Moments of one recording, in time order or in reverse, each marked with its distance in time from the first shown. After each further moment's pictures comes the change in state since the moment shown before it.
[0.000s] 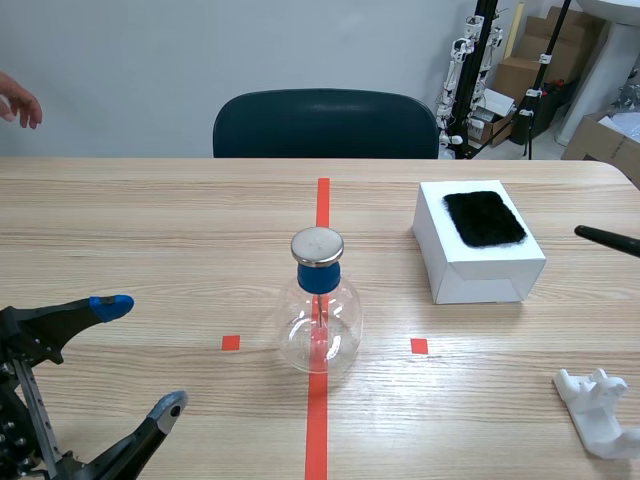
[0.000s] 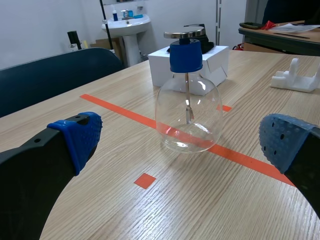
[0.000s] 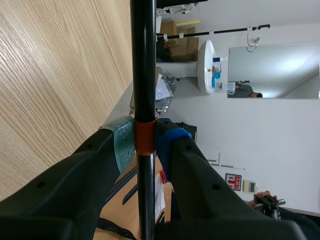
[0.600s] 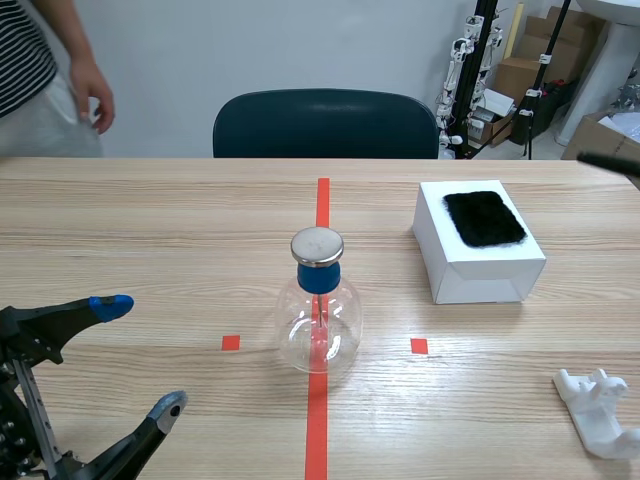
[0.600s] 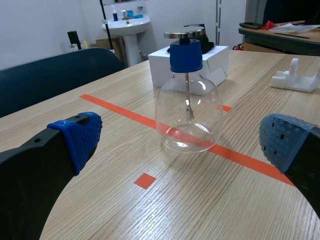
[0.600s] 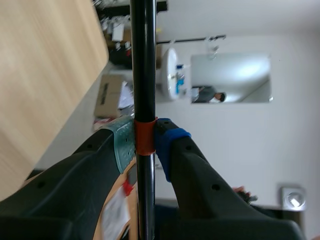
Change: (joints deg) left arm 0.0 0.0 0.0 0.0 0.0 0.0 0.0; right arm 0.3 3.2 0.0 8.7 2.7 -3.9 -5.3
